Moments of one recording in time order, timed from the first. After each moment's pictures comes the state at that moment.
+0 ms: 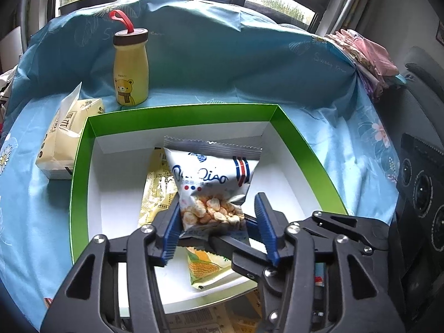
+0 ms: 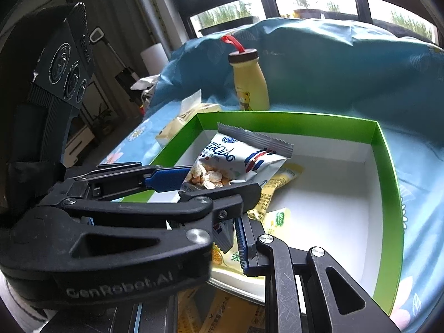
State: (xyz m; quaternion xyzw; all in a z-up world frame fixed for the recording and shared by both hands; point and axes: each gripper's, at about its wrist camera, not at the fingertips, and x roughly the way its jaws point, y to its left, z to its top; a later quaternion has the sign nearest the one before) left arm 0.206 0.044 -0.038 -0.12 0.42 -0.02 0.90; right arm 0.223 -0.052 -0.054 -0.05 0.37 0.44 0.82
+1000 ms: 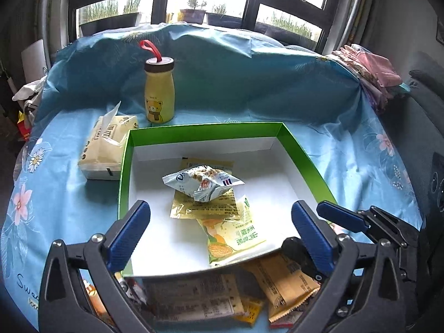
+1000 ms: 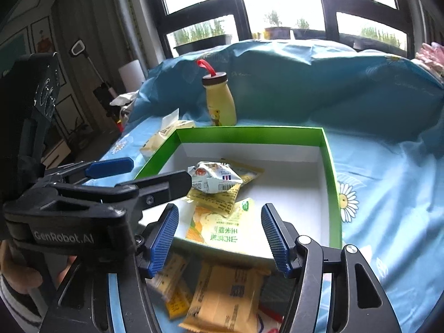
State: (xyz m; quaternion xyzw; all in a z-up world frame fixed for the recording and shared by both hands) left arm 0.155 0.045 -0.003 -0.10 0.37 0.03 0.92; right arm 0.180 -0.099 -0.021 -0.05 0.33 0.36 0.87
